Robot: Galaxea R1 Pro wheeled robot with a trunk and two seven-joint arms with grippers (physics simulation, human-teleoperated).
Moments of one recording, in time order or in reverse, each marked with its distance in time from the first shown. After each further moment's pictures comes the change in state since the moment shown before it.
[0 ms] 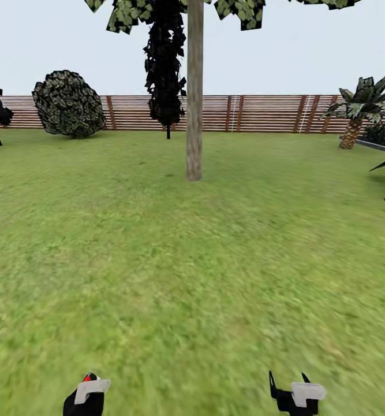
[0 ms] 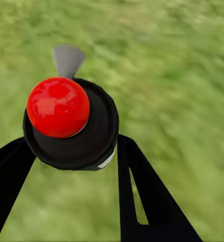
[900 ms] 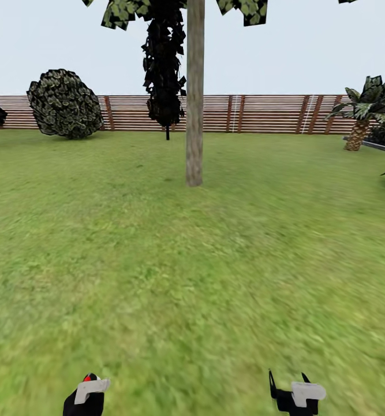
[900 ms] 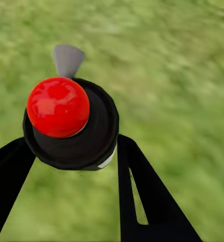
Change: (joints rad) left arm 0.000 0.000 0.000 0.000 0.000 0.000 0.000; right arm 0.000 0.000 0.000 0.000 0.000 0.000 0.000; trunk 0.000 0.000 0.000
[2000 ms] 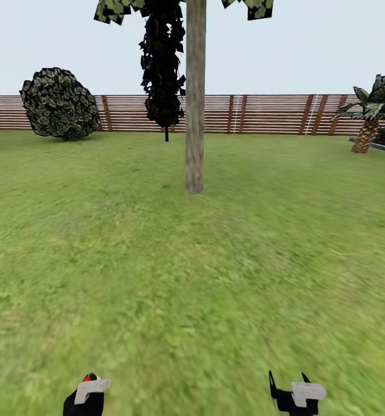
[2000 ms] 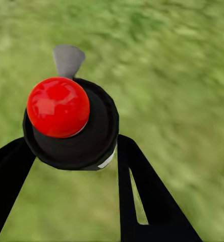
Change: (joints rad) left arm 0.000 0.000 0.000 0.000 0.000 0.000 0.000; right arm 0.000 0.000 0.000 0.000 0.000 0.000 0.000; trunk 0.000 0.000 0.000
